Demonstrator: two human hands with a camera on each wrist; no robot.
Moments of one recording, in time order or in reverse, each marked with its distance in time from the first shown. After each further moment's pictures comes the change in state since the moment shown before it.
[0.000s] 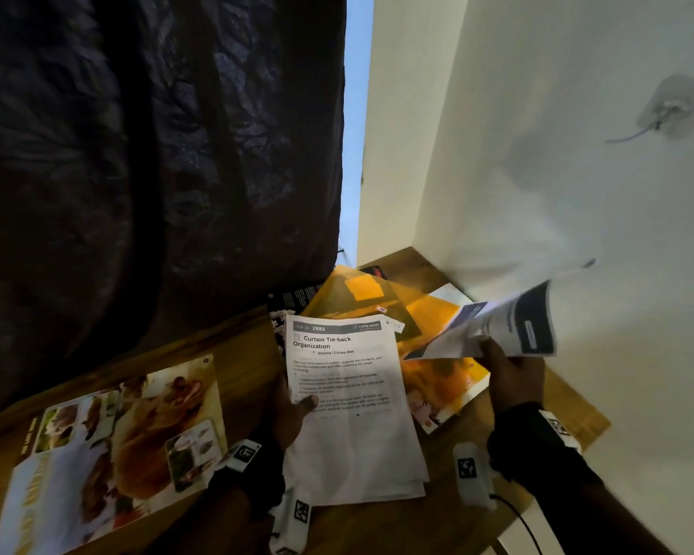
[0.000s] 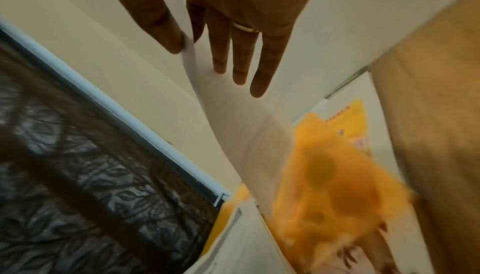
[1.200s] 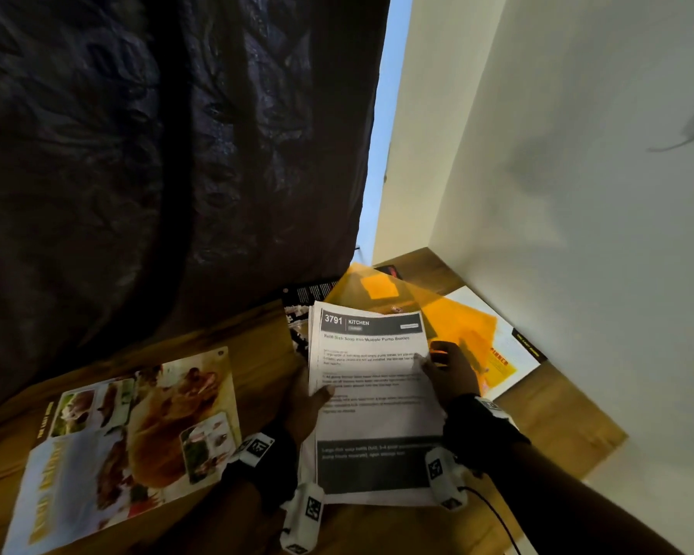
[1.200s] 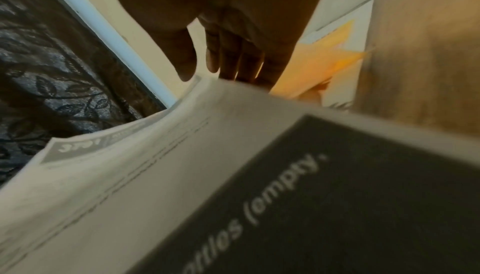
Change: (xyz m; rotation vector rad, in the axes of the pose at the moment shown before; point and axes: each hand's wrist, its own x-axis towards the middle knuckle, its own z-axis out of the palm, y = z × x) left_hand -0.003 0.017 0.002 -0.154 -0.069 -0.017; right_hand -0.006 0.038 0.086 -0.305 -0.425 0.092
